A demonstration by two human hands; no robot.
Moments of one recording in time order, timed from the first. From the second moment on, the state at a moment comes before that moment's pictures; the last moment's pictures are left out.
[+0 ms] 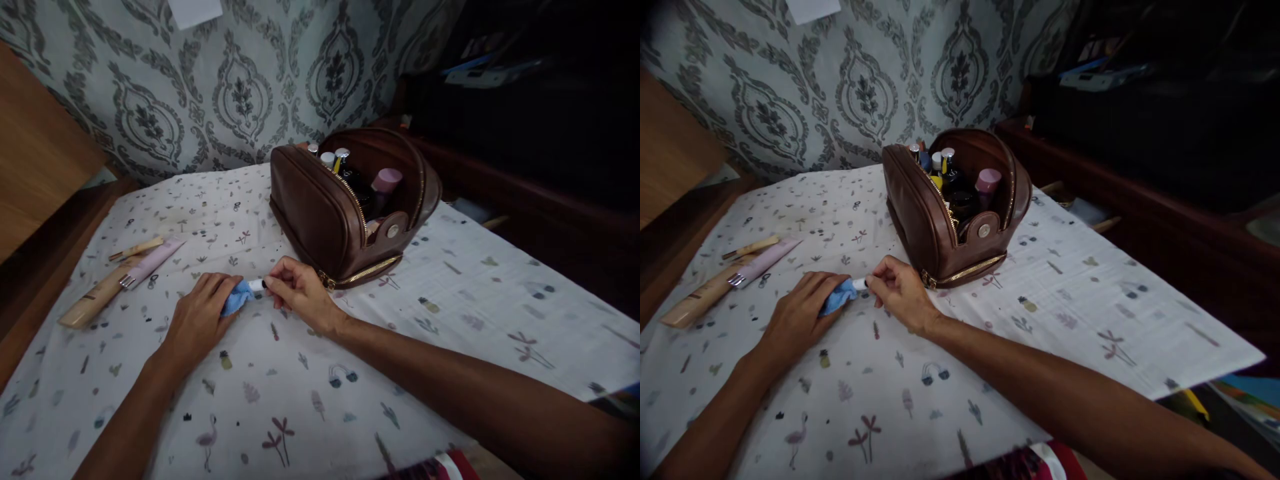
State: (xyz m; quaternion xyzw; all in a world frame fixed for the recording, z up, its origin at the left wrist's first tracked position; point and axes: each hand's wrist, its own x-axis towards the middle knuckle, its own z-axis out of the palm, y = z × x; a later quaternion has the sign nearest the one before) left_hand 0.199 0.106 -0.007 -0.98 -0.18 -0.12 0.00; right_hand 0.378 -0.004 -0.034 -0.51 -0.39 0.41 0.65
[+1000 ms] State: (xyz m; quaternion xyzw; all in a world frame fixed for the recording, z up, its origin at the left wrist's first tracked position) left_hand 0.198 0.092 0.014 -0.79 -0.32 -0.28 -0.45; right_hand 0.372 -0.015 -0.022 -0.50 -0.50 0.42 0.57
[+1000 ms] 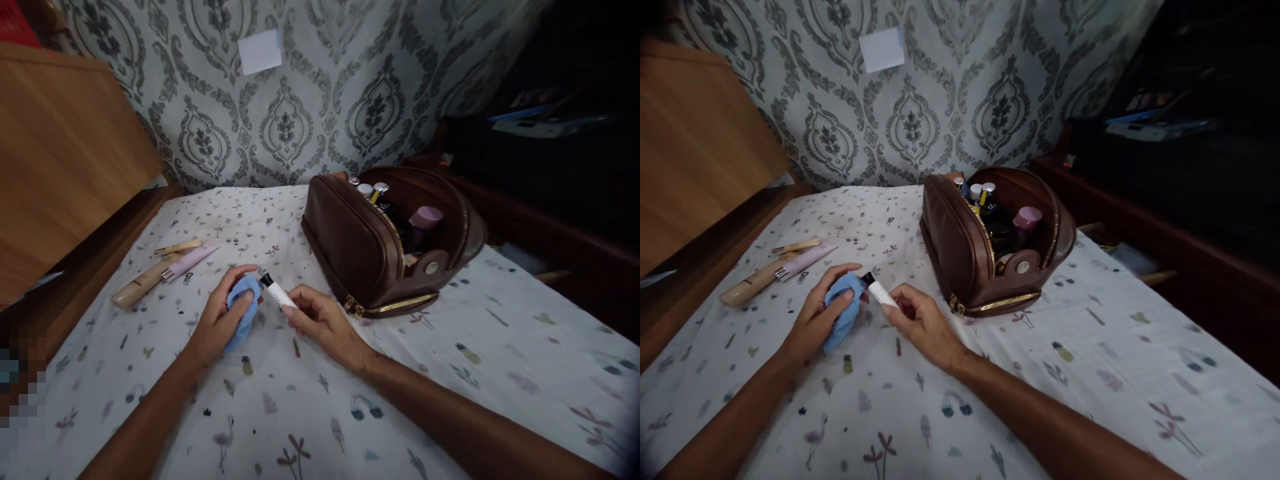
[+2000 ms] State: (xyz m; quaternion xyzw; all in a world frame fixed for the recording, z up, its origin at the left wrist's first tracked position) left_hand 0.198 0.096 0.005 -0.74 -0.30 -0.22 -0.57; right_hand 0.374 -0.022 -0.025 -0.61 -0.64 0.08 0.46
